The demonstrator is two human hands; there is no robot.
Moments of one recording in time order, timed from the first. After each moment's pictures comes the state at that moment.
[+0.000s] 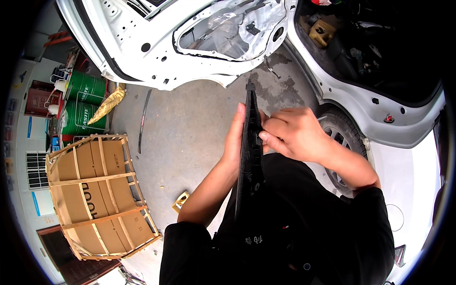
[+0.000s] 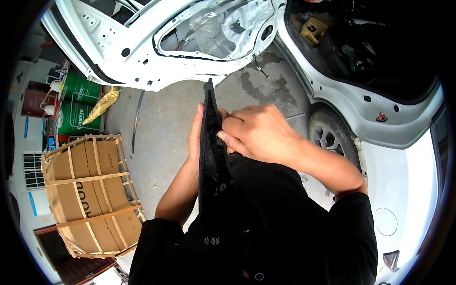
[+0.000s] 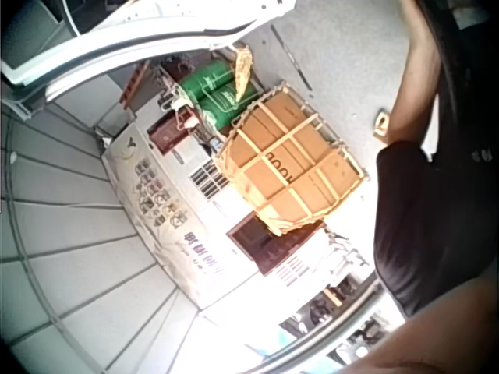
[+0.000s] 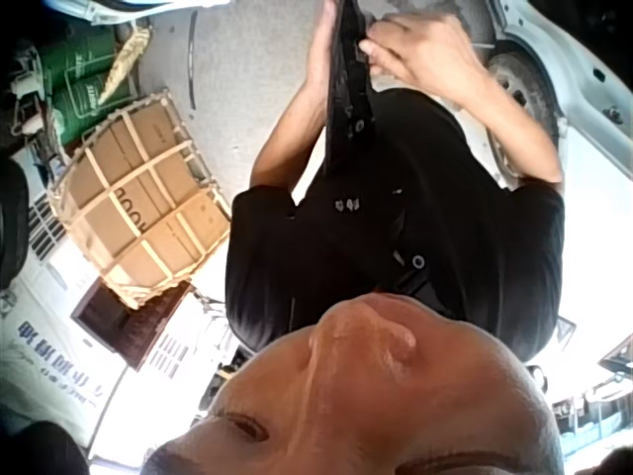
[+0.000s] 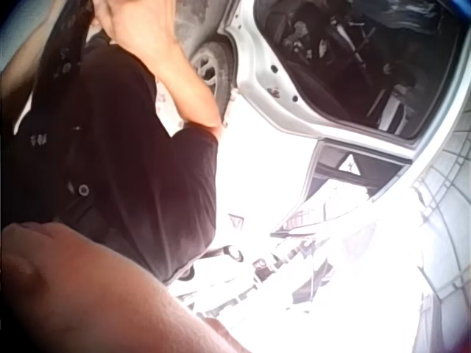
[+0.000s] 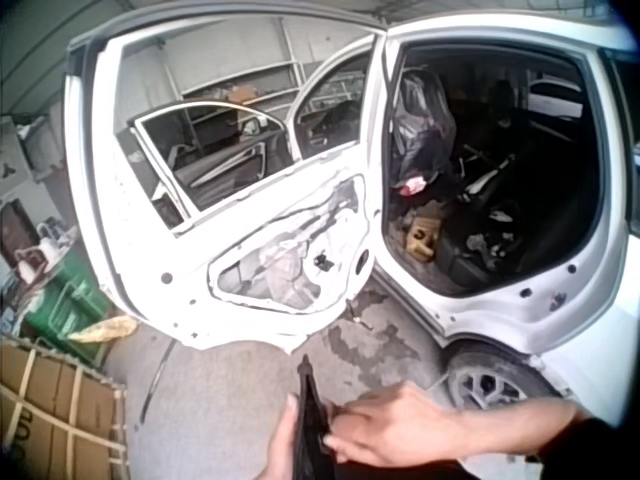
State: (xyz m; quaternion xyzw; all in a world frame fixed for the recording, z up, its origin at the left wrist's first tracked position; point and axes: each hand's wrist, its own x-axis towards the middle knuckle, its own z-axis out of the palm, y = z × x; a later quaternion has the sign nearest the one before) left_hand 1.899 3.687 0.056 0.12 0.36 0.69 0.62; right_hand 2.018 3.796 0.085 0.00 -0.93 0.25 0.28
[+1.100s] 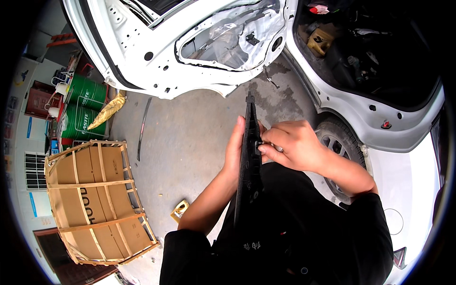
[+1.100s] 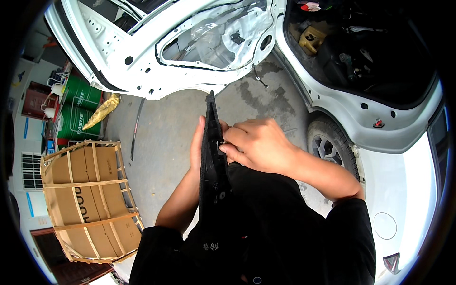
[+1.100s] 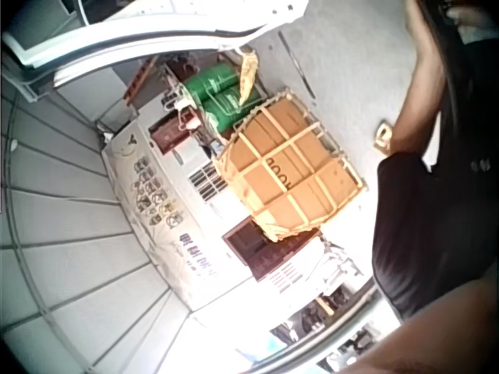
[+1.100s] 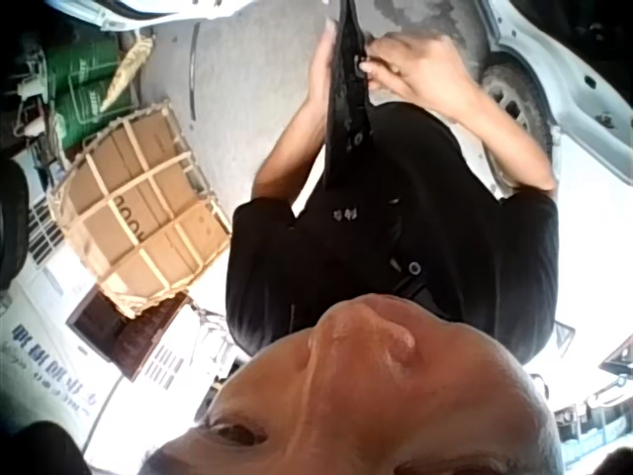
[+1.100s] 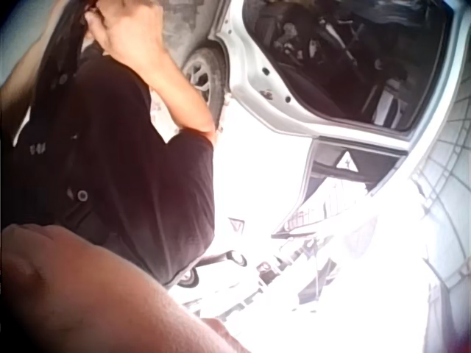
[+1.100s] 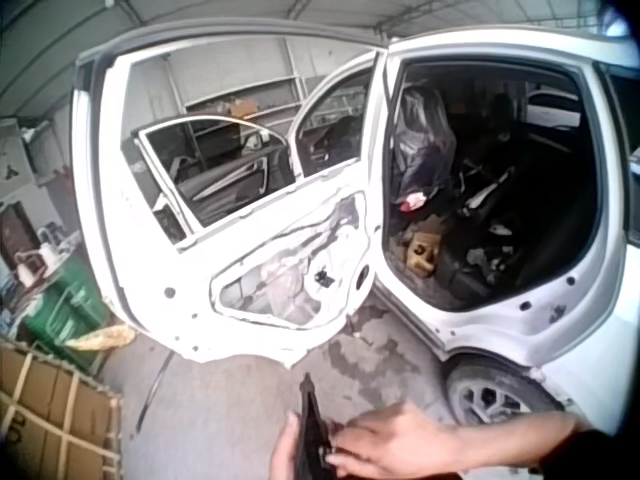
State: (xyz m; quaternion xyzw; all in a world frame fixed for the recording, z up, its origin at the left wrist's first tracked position) left_hand 1.903 3.682 0.052 0.10 0.34 0.70 0.62; right_hand 2.020 3.792 0.080 -0.01 -0.91 0.29 0.30
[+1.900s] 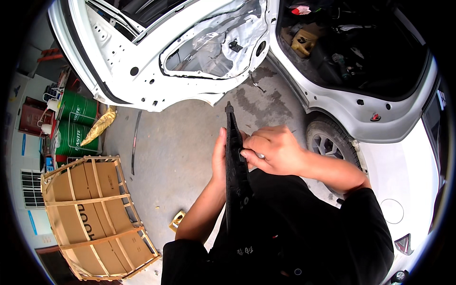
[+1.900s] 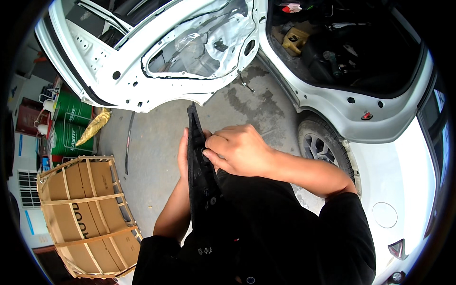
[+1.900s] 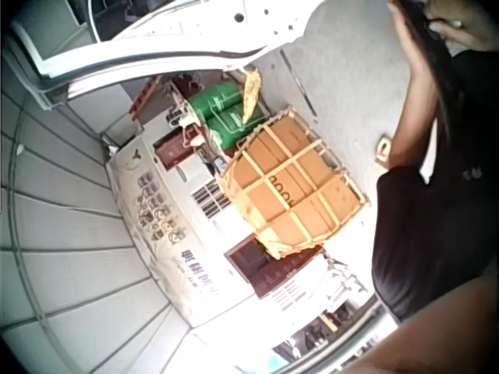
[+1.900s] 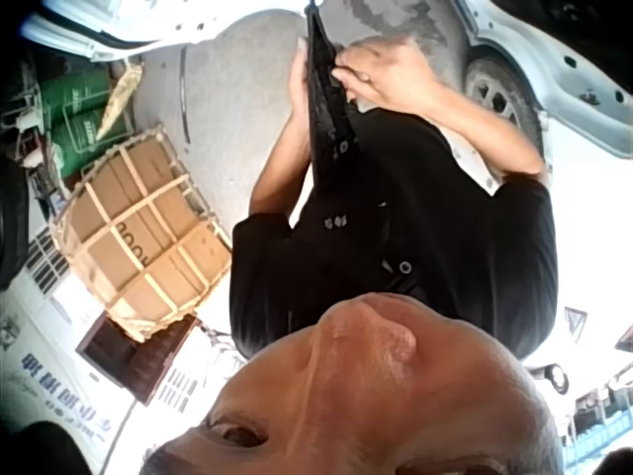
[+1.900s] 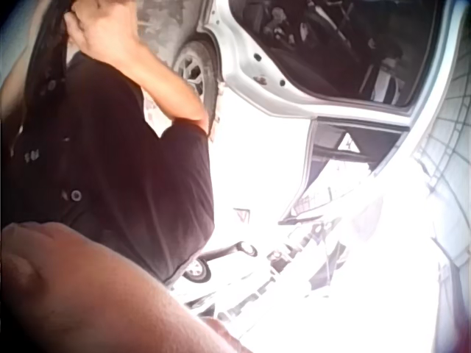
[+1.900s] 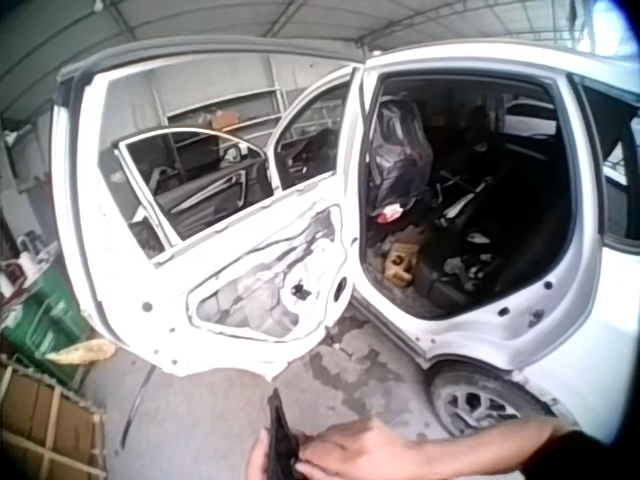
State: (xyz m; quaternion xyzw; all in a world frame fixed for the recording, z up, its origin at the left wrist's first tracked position) left_hand 1.900 3.678 0.046 0.10 0.26 0.72 0.63; right_hand 2.014 3.784 0.066 -0.01 -0.88 0.31 0.35
